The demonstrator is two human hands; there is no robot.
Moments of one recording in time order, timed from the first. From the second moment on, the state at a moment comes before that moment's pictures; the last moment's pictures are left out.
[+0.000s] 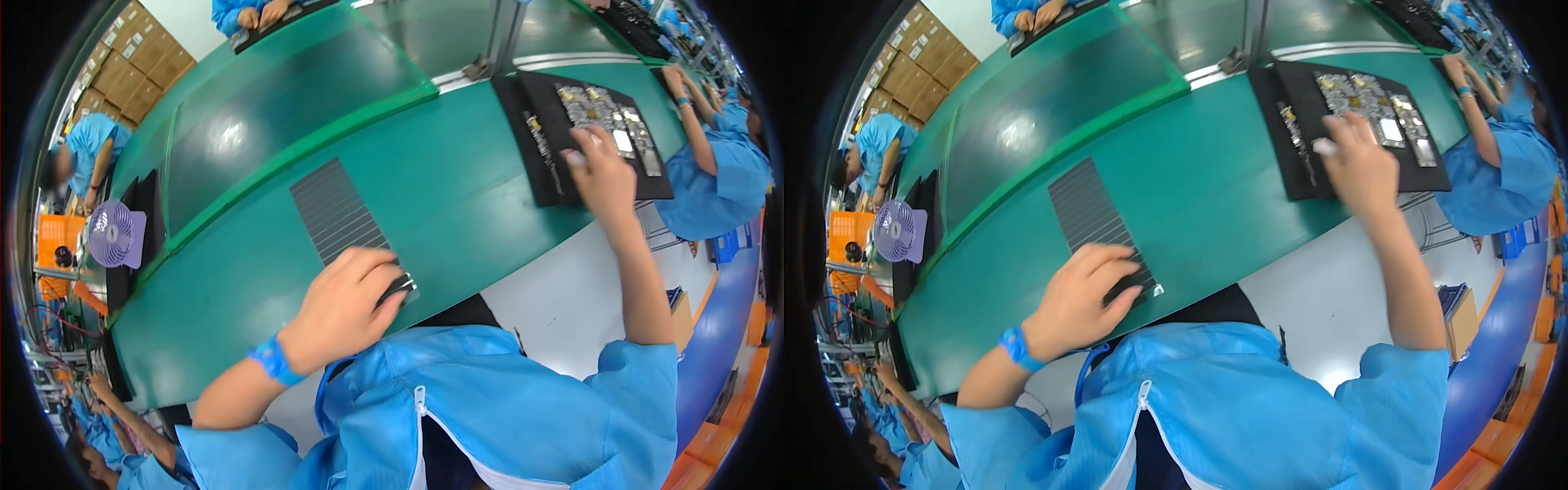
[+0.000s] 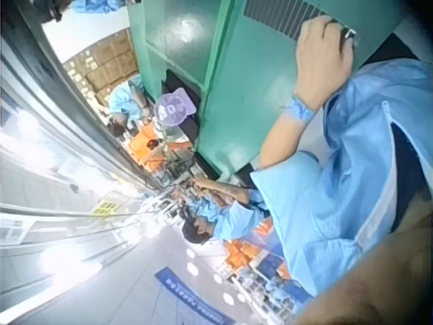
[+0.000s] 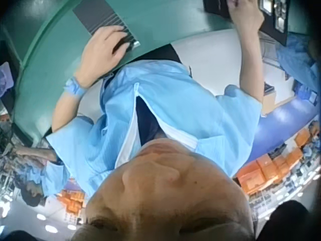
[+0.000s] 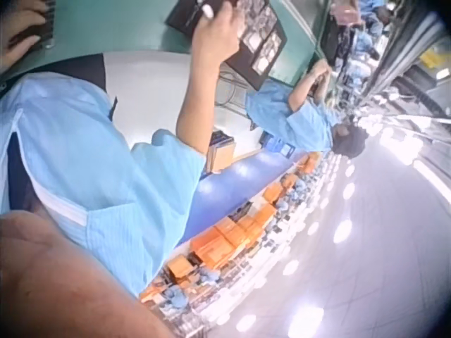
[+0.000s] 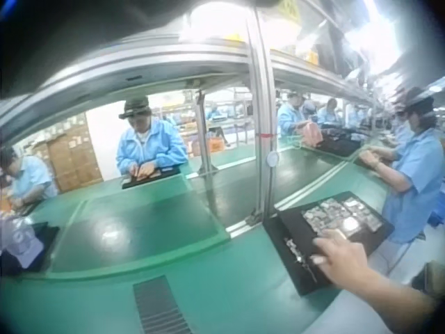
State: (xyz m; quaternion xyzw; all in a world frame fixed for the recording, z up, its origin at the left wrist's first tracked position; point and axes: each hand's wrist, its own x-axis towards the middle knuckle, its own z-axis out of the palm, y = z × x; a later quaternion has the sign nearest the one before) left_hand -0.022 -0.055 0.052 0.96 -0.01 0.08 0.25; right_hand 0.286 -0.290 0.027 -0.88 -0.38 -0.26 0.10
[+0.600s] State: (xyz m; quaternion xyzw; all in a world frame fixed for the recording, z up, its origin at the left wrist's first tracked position) left_hand -0.096 -0.033 -0.009 0.97 -0.01 0.12 0.21; right_hand 0.287 -0.262 -0.006 -0.91 -0.35 -0.21 -0.01
